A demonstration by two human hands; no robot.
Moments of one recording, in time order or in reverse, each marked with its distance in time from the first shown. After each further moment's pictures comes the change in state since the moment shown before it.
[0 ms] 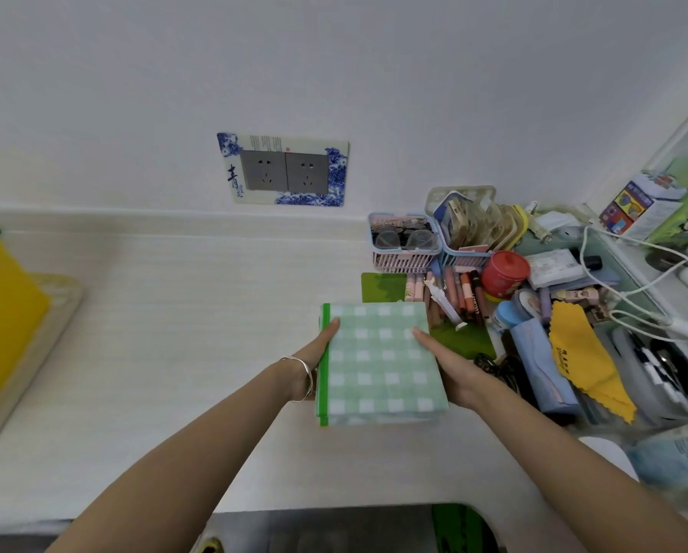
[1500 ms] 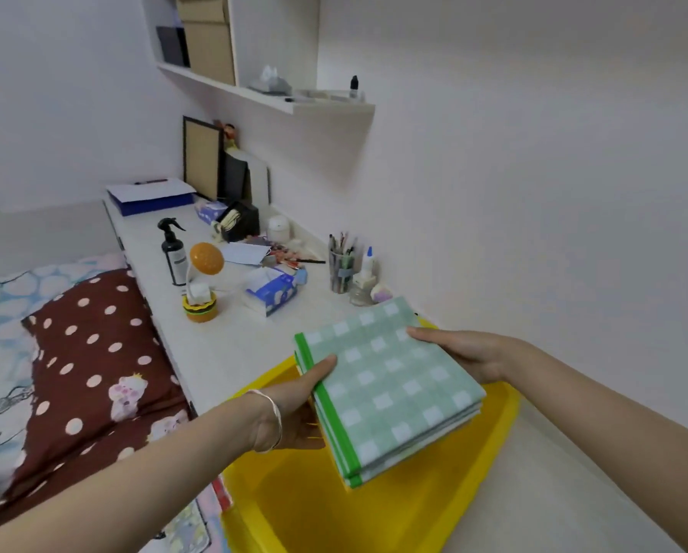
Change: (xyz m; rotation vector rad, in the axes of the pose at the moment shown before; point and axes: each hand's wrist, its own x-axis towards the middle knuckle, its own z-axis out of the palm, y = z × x) left_hand -0.243 0.032 -0.567 -0.622 0.511 0.265; right_hand 0.147 -0.109 0.734 -0.995 -0.928 0.246
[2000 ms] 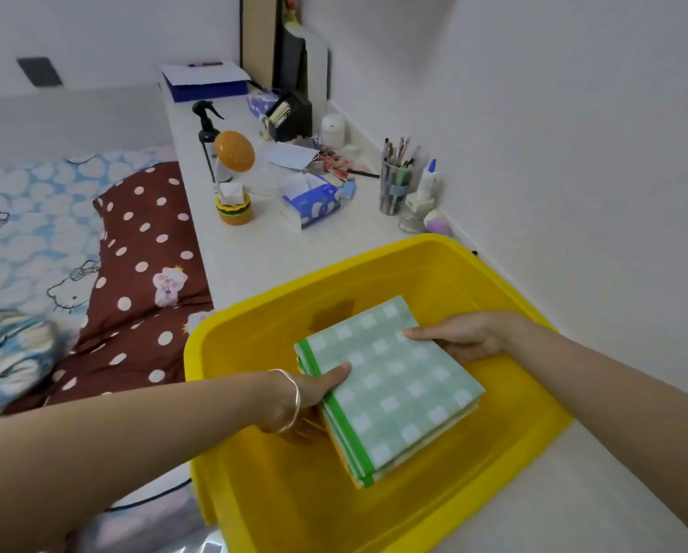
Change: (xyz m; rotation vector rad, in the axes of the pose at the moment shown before) left_hand 0.074 -0.073 0.015 0.174 0.187 -0.331; right_hand 0.127 0.047 -0.047 -0.478 -0.142 0.320
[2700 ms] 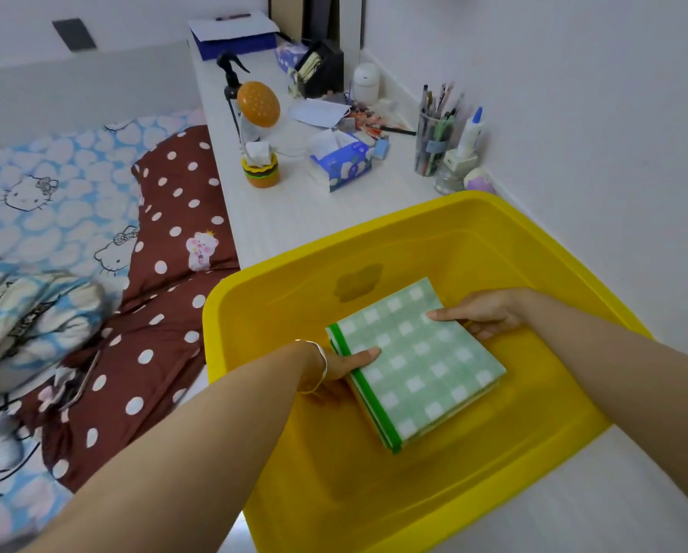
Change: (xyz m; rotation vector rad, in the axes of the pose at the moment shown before) left_hand 0.027 0.002 0.003 0.330 0.019 -0.015; right_hand 0.046 0.011 -0.008 -0.244 0.158 0.057
